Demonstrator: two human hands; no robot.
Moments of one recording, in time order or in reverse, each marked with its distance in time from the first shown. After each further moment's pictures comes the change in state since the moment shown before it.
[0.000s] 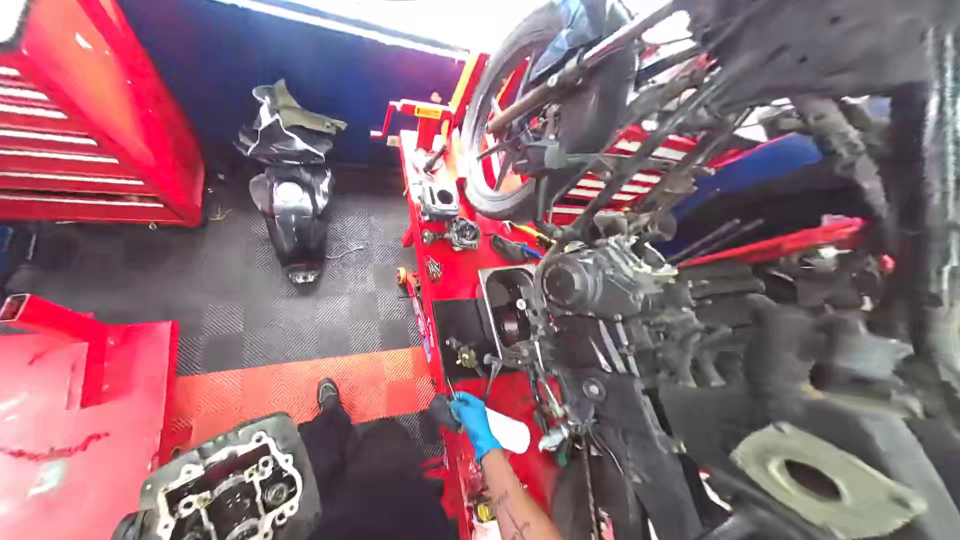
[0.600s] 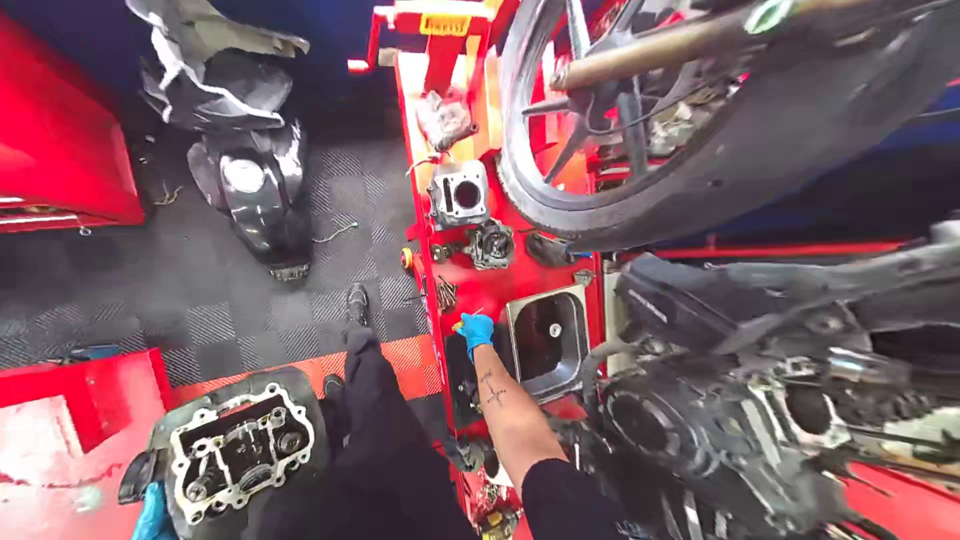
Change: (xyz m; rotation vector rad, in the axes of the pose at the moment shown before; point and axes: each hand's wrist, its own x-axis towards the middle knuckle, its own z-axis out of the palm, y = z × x) left_hand 0.305 -0.083 0.228 0.269 0.133 -0.174; right_hand 0.351 -0.208 0.032 -0.095 0.220 0.404
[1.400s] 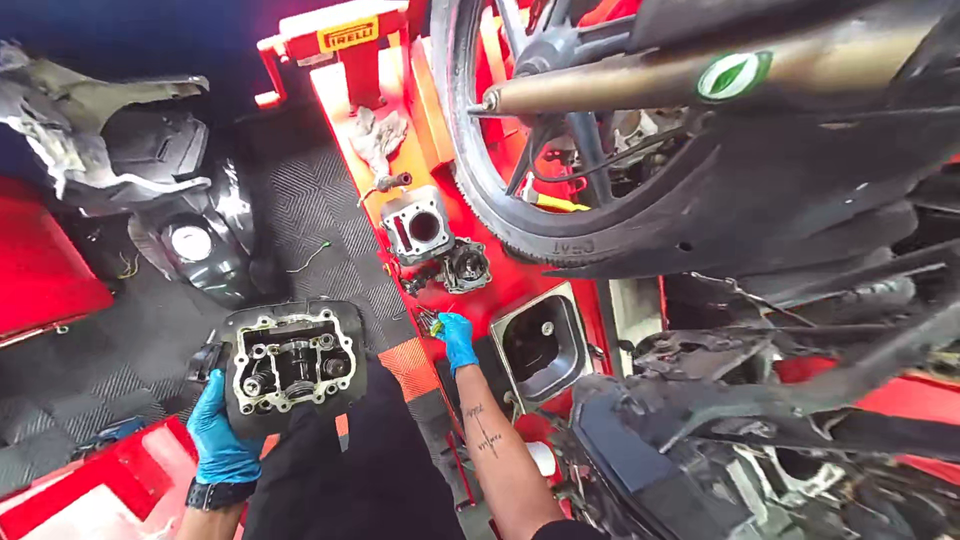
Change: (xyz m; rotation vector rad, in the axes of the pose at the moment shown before) left_hand 0.217 -0.054 0.230 0.133 -0.250 -0.290; right_hand -0.005 -0.103 -0.007 0.634 -0.111 0.168
